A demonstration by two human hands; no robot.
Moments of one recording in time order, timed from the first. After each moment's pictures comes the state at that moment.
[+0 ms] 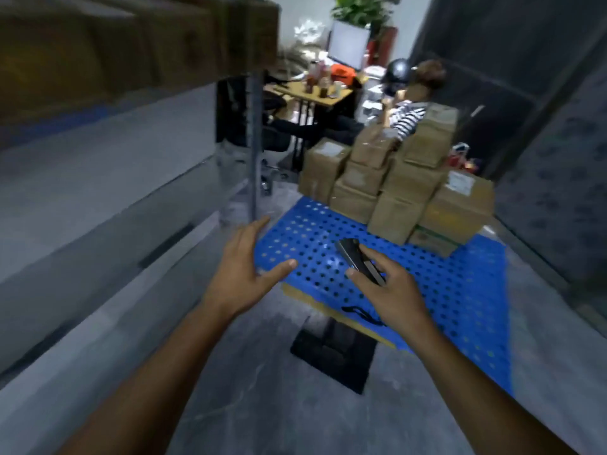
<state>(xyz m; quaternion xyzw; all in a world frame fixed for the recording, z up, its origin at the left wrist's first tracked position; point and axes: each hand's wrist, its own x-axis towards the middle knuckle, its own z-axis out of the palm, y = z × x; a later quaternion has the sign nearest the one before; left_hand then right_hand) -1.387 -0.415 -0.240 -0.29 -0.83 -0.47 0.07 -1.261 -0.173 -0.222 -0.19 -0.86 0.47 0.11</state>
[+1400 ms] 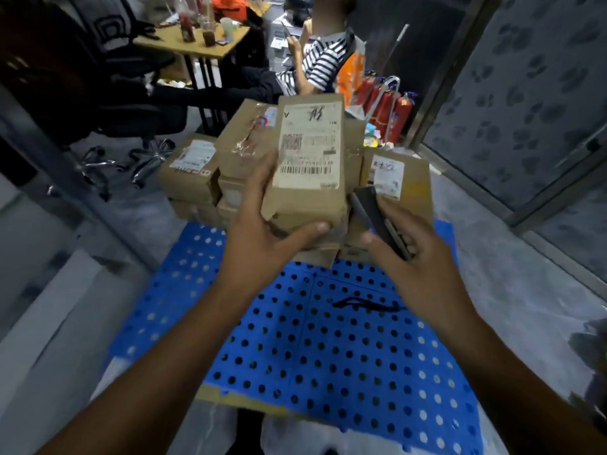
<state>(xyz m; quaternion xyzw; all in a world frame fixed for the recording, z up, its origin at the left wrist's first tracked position) -1.542 -0.024 -0.218 -0.39 -0.66 -0.64 -0.04 -1.371 0.135 -0.197 -0.25 -0.84 0.43 0.23</state>
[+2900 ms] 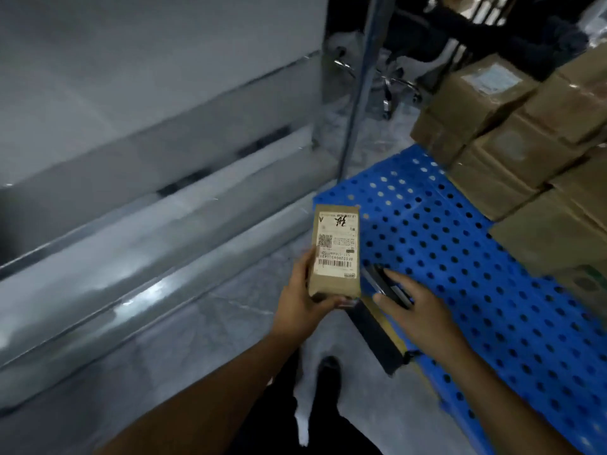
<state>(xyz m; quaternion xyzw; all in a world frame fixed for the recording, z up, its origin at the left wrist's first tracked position) -1.377 -0.300 -0.427 0.06 -0.78 -0.62 -0.03 -1.387 -0.071 -0.368 -0.06 -0.87 0.44 -0.19</state>
